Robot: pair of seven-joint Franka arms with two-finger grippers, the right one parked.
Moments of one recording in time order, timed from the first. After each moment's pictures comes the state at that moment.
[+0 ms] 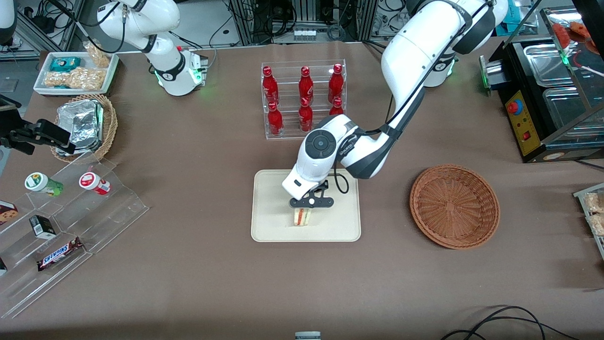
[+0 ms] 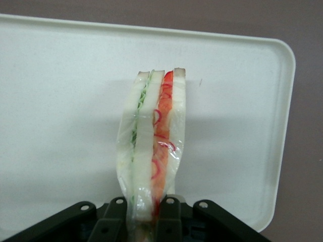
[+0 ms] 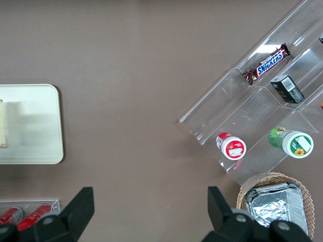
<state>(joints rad) -0.51 0.79 -0.31 -1.40 0.14 2.24 -0.84</state>
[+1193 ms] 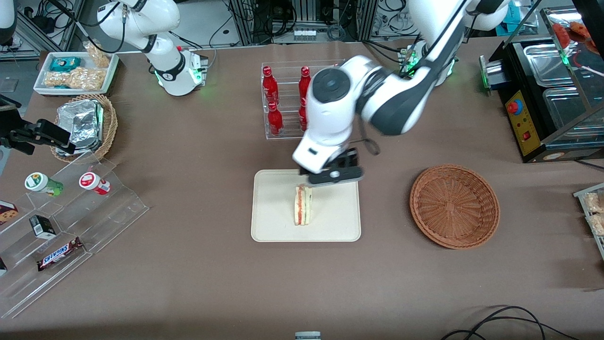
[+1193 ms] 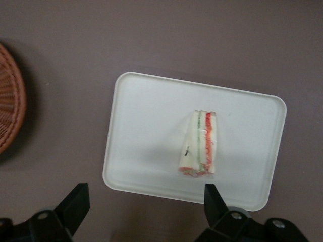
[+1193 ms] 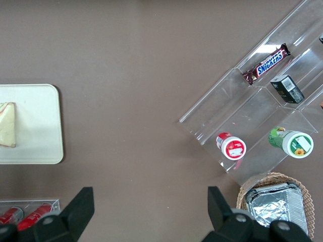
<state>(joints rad) -0.52 0.45 -0.21 -1.36 0.17 1.84 -0.94</state>
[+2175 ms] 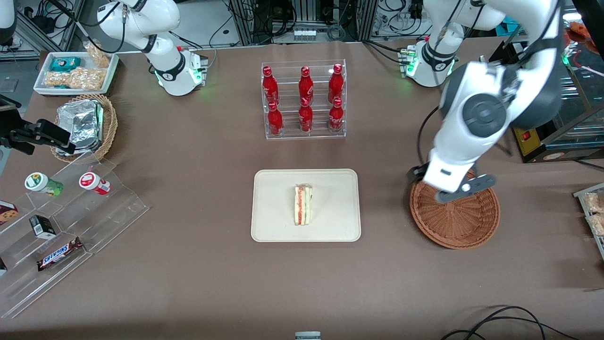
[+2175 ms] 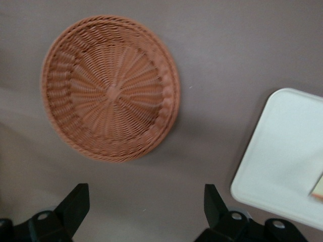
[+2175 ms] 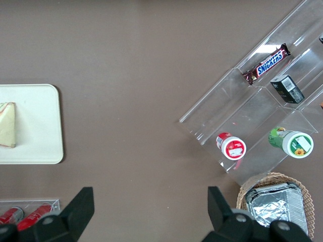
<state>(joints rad) -0.51 0.17 0.20 -1.71 0.05 1.74 -0.59</state>
